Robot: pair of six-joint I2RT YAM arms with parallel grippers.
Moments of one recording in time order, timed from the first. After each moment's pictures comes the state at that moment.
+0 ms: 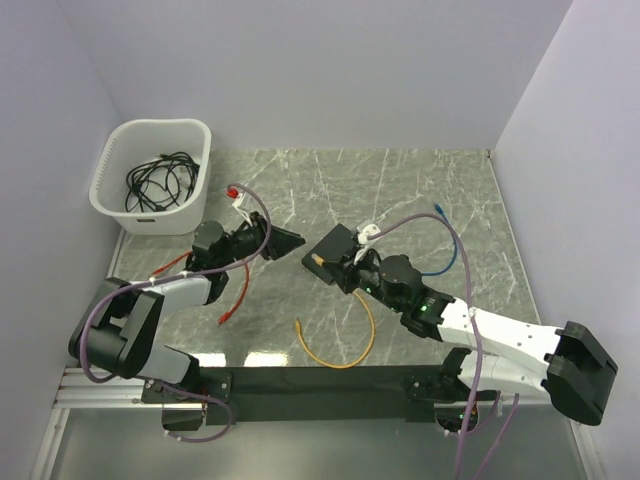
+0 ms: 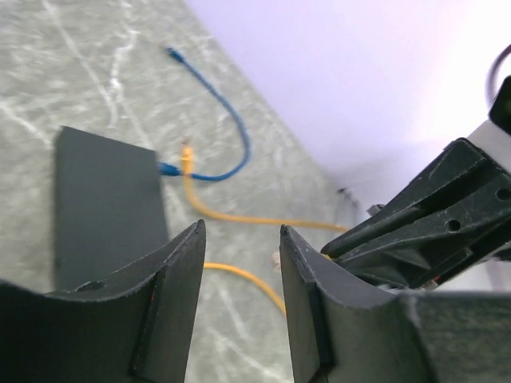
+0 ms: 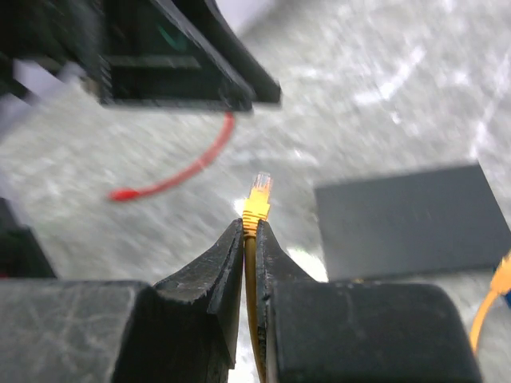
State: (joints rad) left arm -0.36 1.43 0.50 0.96 0.74 -0.74; right arm 0.92 1.06 0.52 0.36 0.12 0.25
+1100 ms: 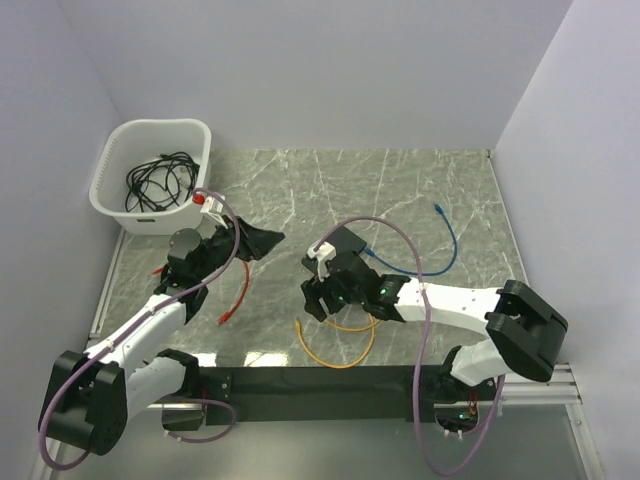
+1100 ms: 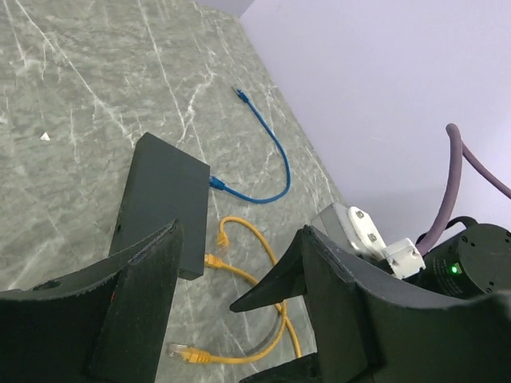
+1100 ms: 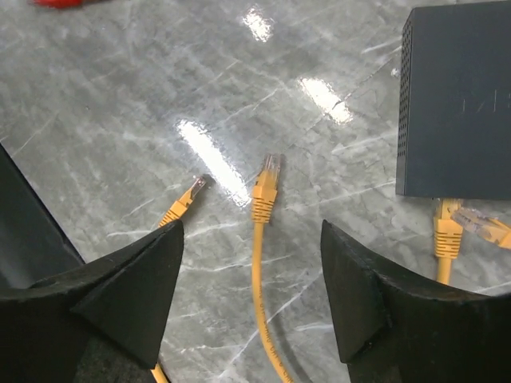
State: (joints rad) left arm -0.30 1.02 0.44 0.57 0.53 -0.75; right arm 0.97 1.41 0.71 0.01 -0.06 0.23
